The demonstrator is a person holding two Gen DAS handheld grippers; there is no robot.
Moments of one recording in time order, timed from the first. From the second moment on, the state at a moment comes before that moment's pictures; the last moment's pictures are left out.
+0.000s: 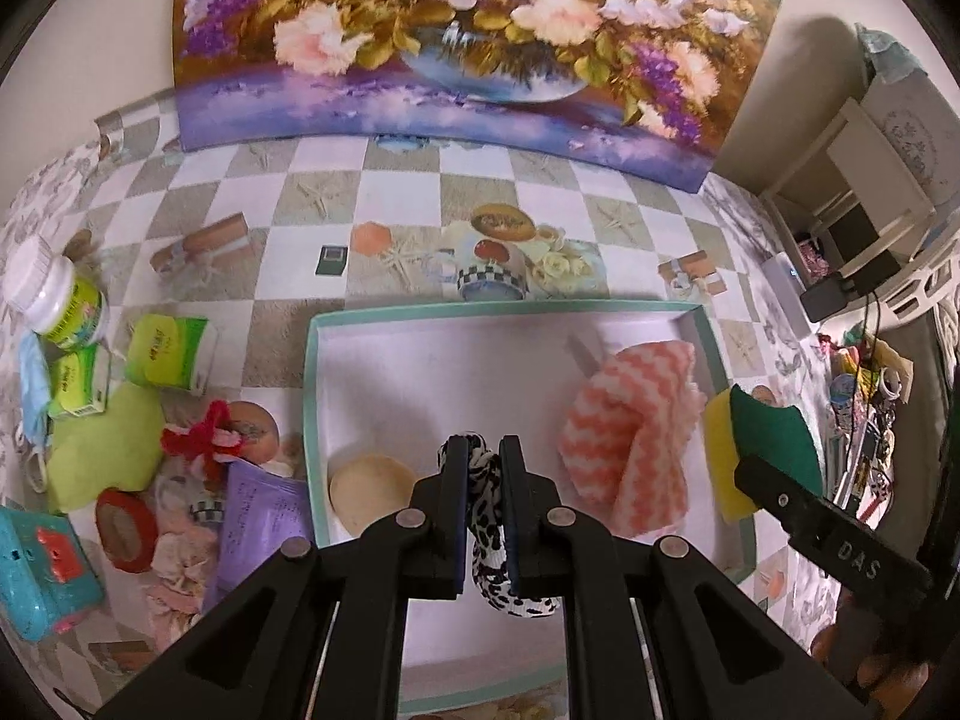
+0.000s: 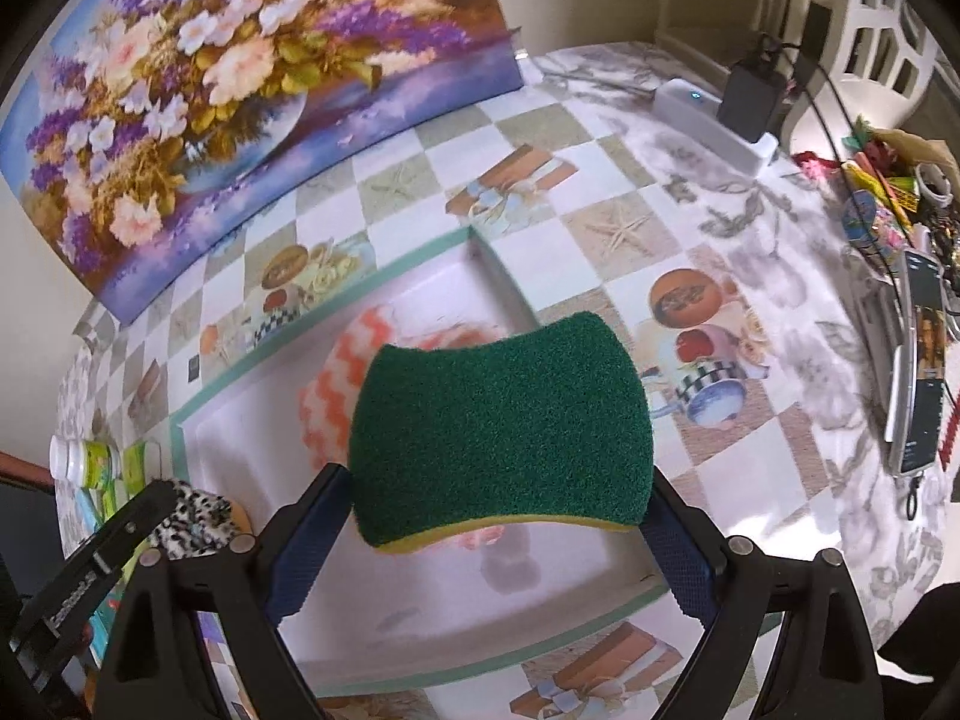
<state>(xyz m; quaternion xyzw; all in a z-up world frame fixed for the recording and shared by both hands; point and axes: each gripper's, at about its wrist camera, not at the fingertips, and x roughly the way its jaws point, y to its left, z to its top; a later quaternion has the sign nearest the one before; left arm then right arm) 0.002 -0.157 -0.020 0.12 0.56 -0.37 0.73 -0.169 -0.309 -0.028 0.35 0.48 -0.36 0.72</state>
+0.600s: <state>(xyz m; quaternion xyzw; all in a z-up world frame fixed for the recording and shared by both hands) 0.024 -0.149 -0.041 0.10 0.58 -0.31 0.75 -0.151 -0.300 -0.040 0.37 0.47 -0.32 0.74</state>
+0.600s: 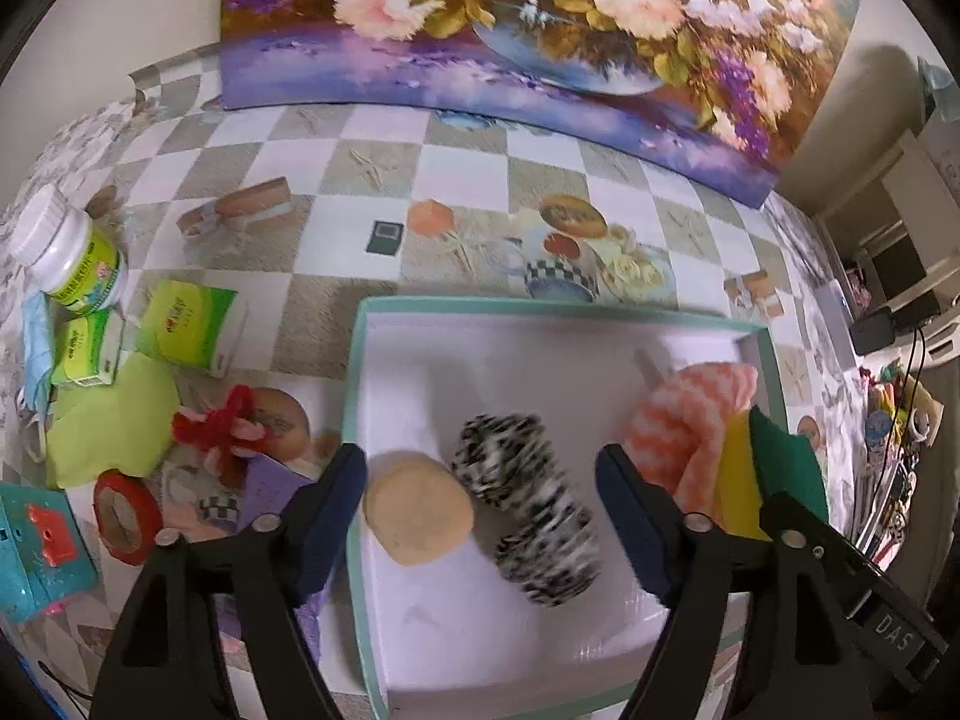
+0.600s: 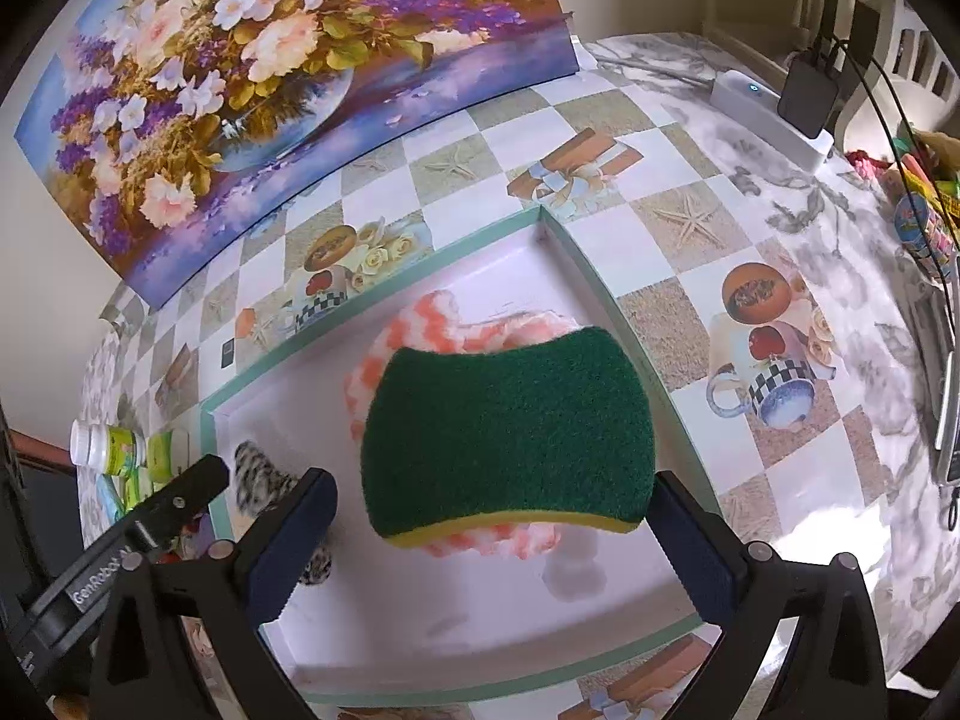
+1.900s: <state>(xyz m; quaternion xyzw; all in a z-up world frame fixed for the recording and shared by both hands) 0.103 -0.033 0.015 0.12 0.54 -0.17 0.82 -0.097 -0.245 0.014 0.30 0.47 -0.30 0.77</state>
